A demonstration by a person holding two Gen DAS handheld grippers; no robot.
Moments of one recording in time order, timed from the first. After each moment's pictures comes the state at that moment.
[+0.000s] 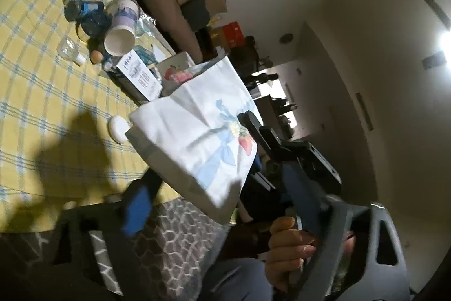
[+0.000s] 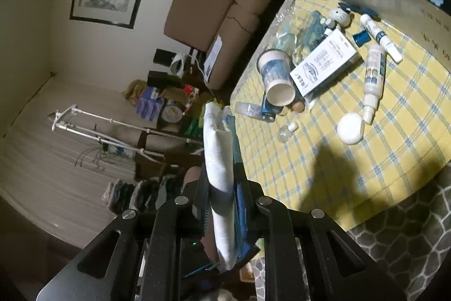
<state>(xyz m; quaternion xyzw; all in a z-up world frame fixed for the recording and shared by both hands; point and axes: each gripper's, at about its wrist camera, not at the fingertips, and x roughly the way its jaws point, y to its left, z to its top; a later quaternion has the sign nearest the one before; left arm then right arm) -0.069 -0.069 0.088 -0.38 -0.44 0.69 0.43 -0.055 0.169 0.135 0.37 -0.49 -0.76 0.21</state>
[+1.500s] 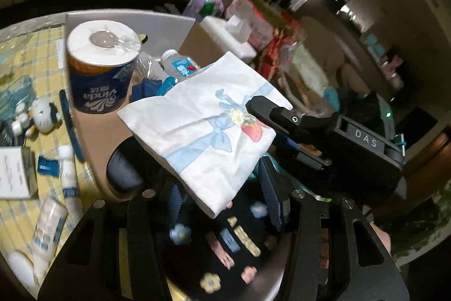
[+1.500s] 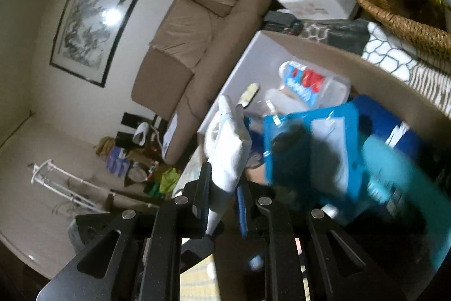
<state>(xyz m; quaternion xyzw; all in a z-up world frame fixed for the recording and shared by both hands) -0.181 0.315 0.129 -0.48 -0.10 0.76 0.42 -0.133 0.495 0.105 0.30 -0.48 -0.82 0.09</state>
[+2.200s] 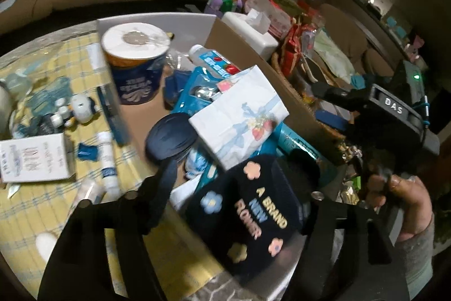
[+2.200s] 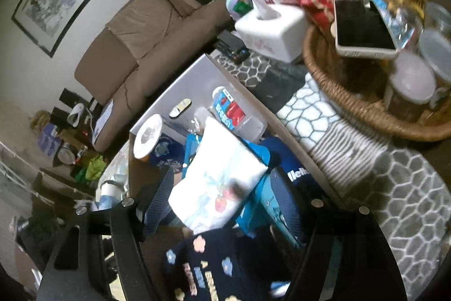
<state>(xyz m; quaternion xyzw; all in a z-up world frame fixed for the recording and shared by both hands) -0.150 0.283 0.148 -0.48 -0.04 0.80 0.36 -0.096 0.514 0.153 0.37 -0.32 -0.87 -0.04</state>
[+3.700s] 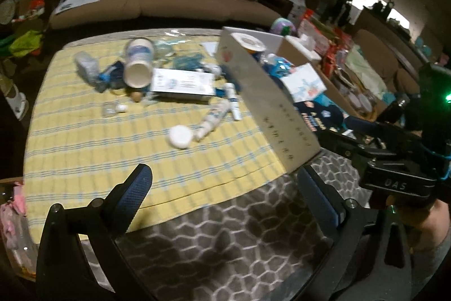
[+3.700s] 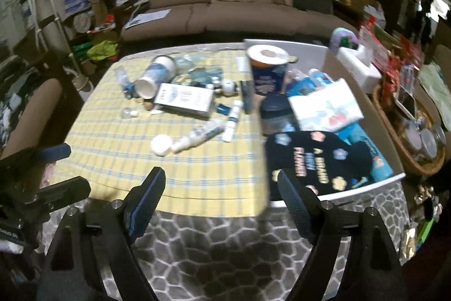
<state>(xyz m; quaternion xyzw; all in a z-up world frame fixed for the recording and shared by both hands) -0.012 0.057 0.184 -0.44 -0.05 0.87 0.23 -0.001 0.229 0.178 0.42 0.01 -0.91 0.05</state>
